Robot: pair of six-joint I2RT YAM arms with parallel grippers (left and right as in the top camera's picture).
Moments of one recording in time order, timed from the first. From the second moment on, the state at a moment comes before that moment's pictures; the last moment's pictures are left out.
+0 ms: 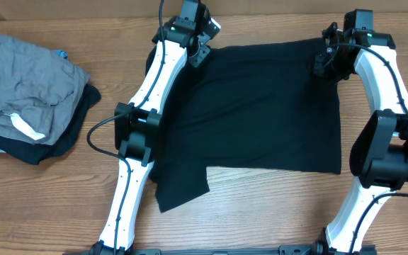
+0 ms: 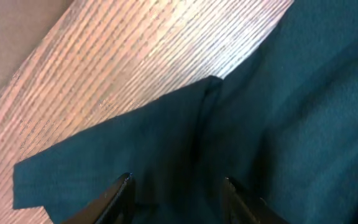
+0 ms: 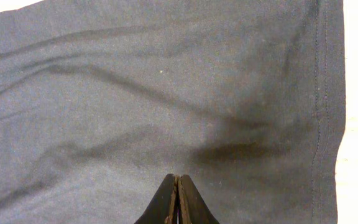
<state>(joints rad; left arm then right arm) -0.33 2.70 2.61 -0.93 -0.05 0.43 -0.13 2.15 1.84 -0.93 -0.25 0.02</state>
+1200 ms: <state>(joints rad) -0.32 2.75 2.60 -0.54 -0.18 0.56 -0.13 2.15 1.84 -0.92 -0.23 0.02</state>
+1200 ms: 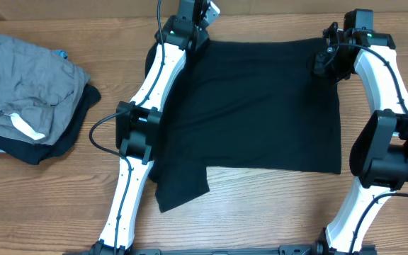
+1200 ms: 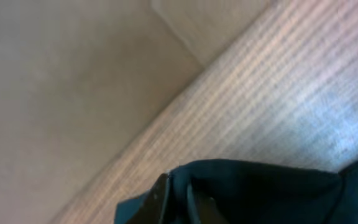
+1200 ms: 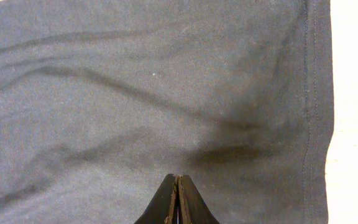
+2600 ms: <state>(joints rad) -0.29 2.78 2.61 -0.62 -0.10 0.02 -0.13 2.15 1.74 -0.75 -0.23 0.02</state>
